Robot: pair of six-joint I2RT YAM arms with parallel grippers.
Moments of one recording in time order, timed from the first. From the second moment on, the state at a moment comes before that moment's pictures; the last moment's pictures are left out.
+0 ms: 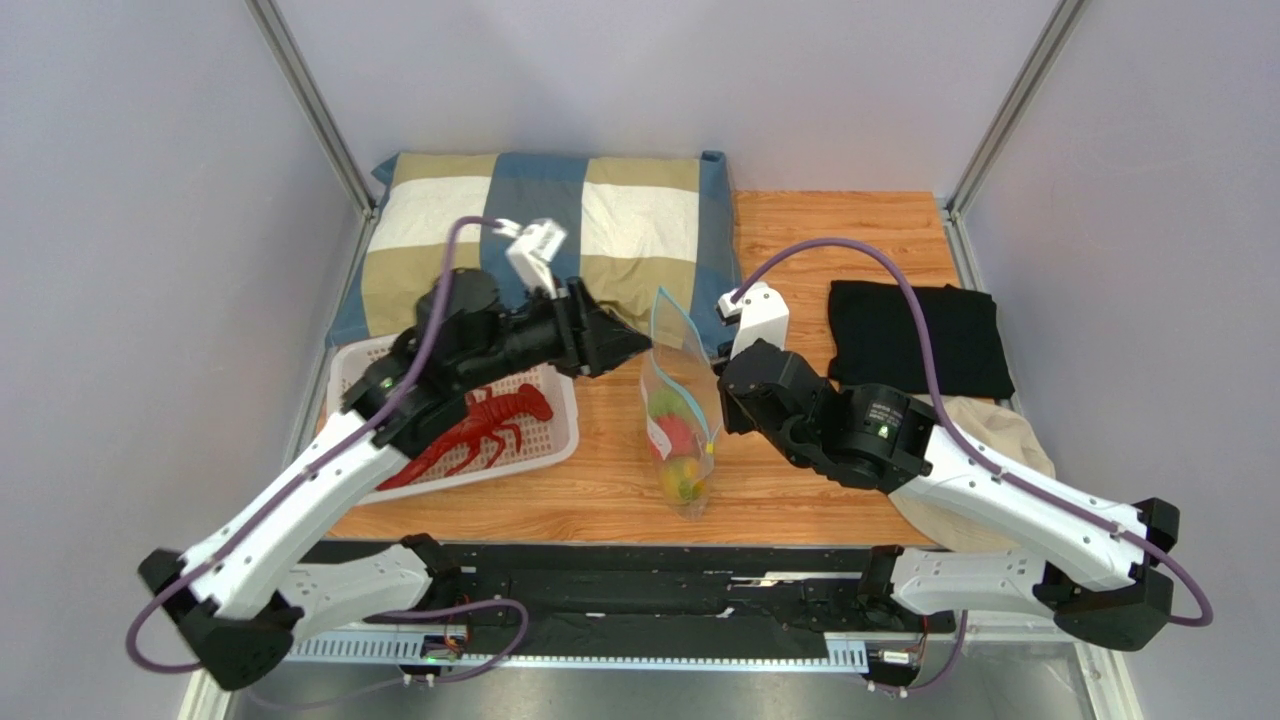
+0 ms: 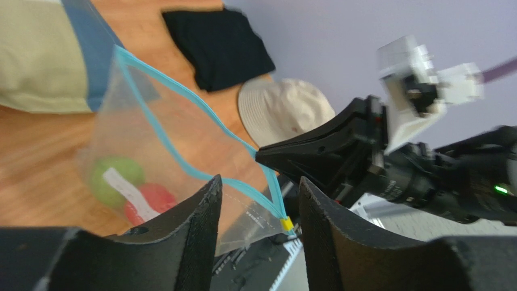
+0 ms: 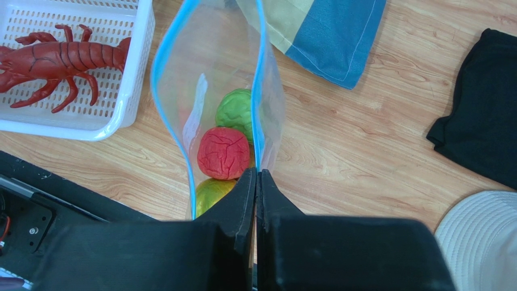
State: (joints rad) left arm -0.72 0.95 1.18 -0.37 0.23 -0.67; right arm 1.12 1.10 1.24 -0.81 0.59 0.48
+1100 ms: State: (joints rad) left arm -0.78 1.24 1.02 -0.46 0.17 -0.69; right arm 1.21 1.17 1.15 -0.45 0.52 0.53
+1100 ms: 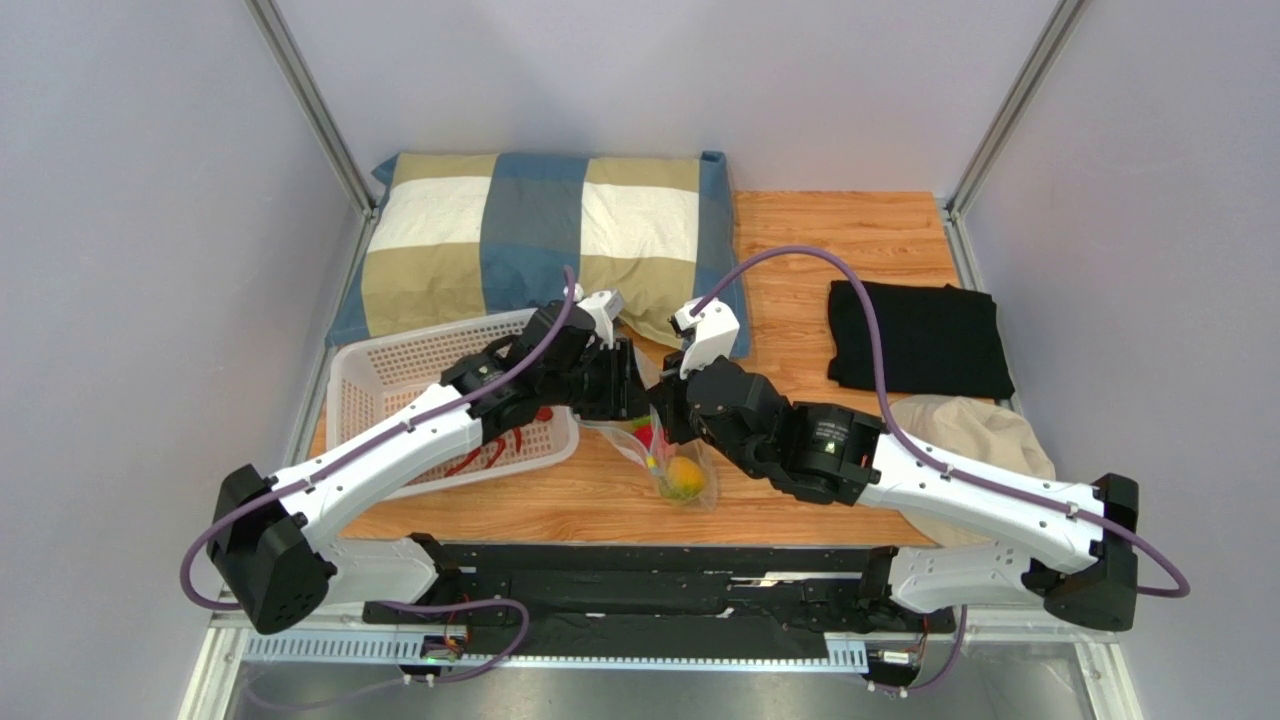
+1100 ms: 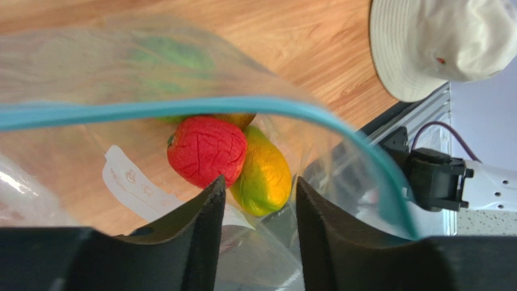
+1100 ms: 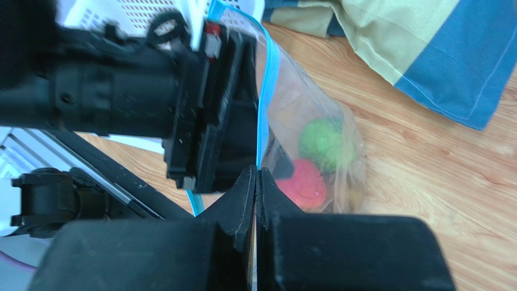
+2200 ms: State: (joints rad) left arm -0.85 1.57 0.77 -0.10 0.21 -0.66; right arm 1.20 1.02 0.89 -0.45 0.49 0.67
